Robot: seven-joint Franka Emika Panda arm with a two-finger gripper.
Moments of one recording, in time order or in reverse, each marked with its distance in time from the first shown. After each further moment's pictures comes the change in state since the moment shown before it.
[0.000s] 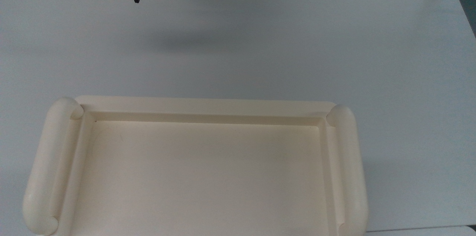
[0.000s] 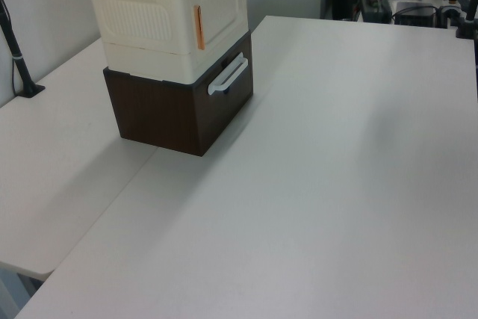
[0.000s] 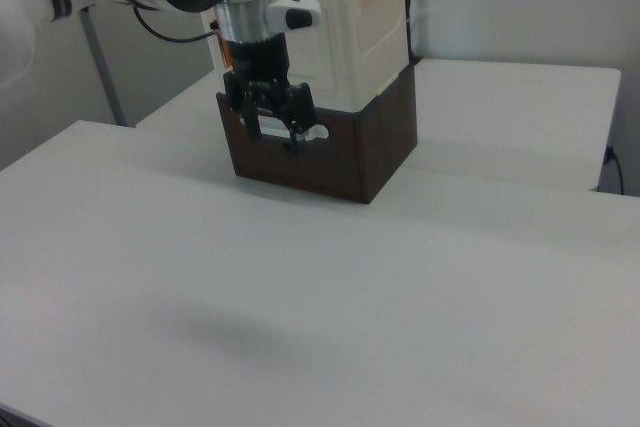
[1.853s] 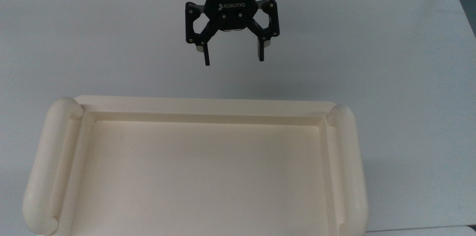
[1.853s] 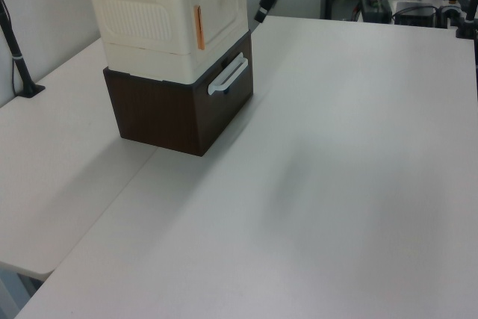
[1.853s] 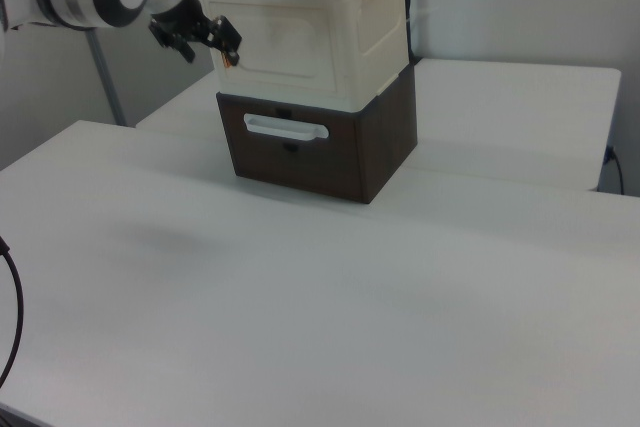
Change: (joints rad) arm 0.441 0.104 -0.099 0.023 0.064 0.624 0.034
